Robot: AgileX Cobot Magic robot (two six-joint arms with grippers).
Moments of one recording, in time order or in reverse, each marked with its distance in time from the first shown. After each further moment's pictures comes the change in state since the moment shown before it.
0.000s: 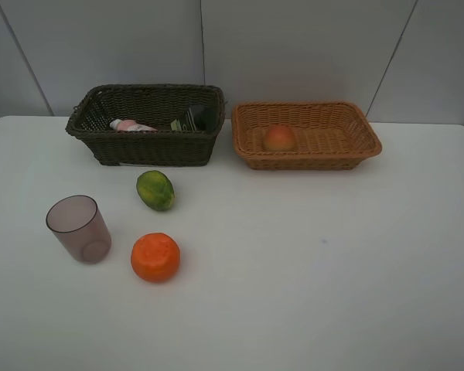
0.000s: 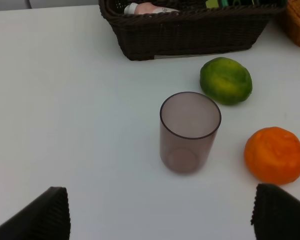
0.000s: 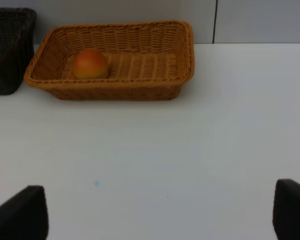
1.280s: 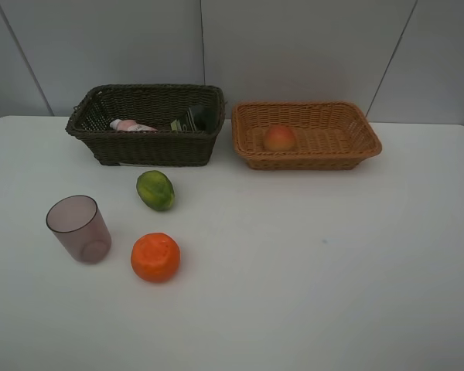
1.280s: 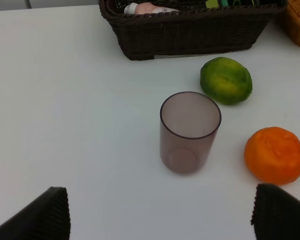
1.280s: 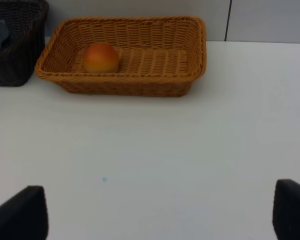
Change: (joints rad) left arm 0.000 0.000 0.000 0.000 0.000 0.000; right arm 0.000 -0.001 0.003 0.020 0.000 -0.013
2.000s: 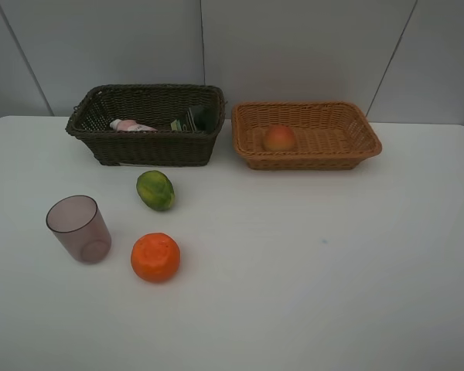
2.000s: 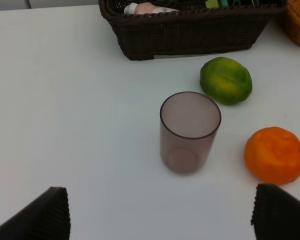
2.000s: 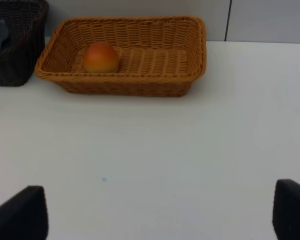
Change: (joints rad) left arm 0.000 0.000 0.000 0.000 0.000 0.000; right arm 0.000 0.000 0.000 0.000 0.000 0.000
